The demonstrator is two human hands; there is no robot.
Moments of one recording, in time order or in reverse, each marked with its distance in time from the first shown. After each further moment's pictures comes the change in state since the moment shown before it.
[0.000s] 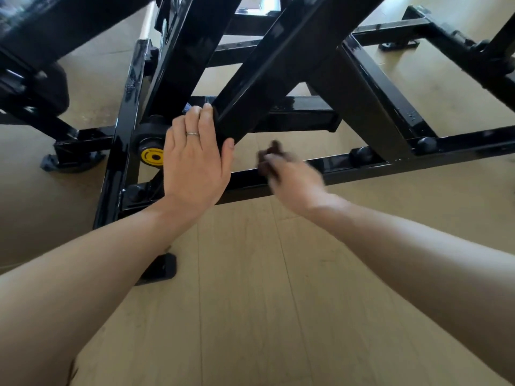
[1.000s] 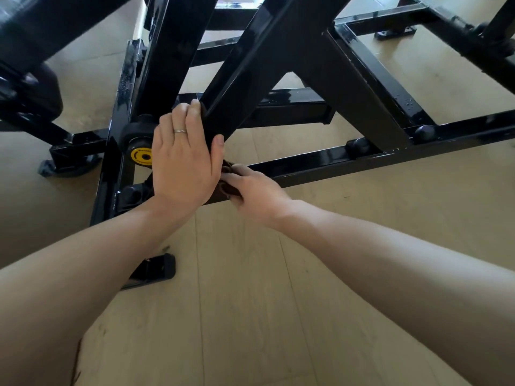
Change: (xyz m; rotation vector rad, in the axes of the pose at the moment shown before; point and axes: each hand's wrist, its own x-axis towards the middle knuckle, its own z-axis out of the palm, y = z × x) left_hand 0.000 -0.003 0.003 -0.008 0.059 0.041; right_hand -0.007 -0.044 0.022 0.081 -0.160 -0.250
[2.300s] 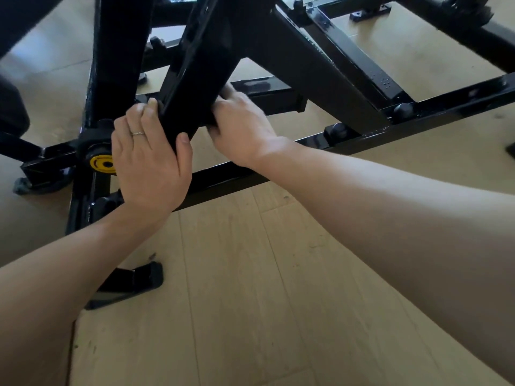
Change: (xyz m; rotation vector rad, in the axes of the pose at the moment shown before) left_hand 0.000 0.001 0.007 -0.060 0.095 -0.003; right_hand 0.039 0.018 -0.075 -0.045 0.413 0.006
